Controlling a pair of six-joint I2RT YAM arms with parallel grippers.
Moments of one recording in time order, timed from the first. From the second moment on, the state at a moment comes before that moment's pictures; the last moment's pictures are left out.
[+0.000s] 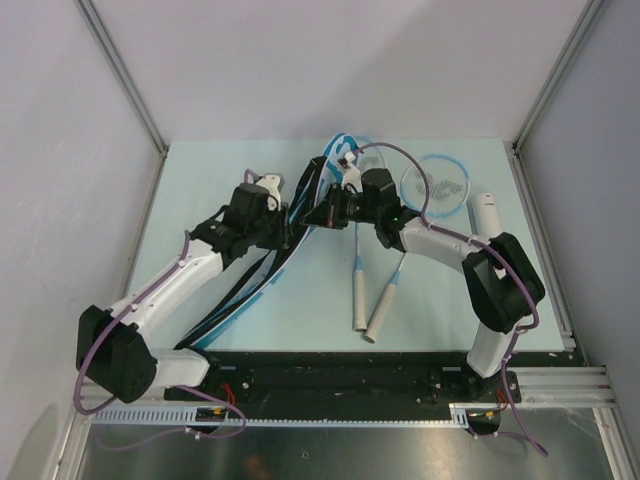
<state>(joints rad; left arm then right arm) -0.50 1.29 1.05 -0.49 0.00 -0.31 0.62 1.78 1.20 0.32 -0.59 0.82</state>
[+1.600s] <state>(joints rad) -0.38 1.35 1.16 -0.49 -0.10 -0.50 0.70 1.97 1.58 -0.12 -0.50 0.37</state>
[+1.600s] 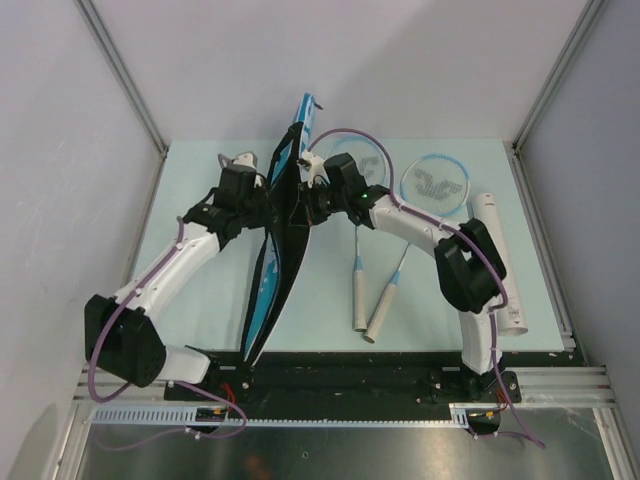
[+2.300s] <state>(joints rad) -0.33 1.49 1.16 -0.44 -0.06 -0.41 0.70 2.07 1.66 -0.20 -0.66 0.25</state>
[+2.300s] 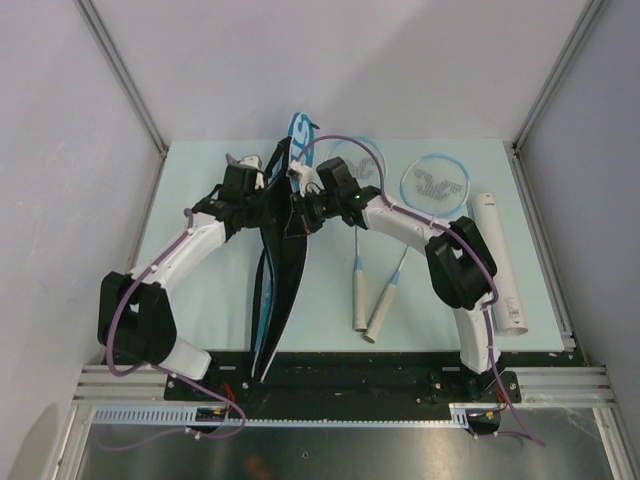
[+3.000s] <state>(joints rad) -0.16 1.49 1.23 -0.62 -0.10 -0.42 0.76 2.25 2.01 -0.47 -0.04 0.21</state>
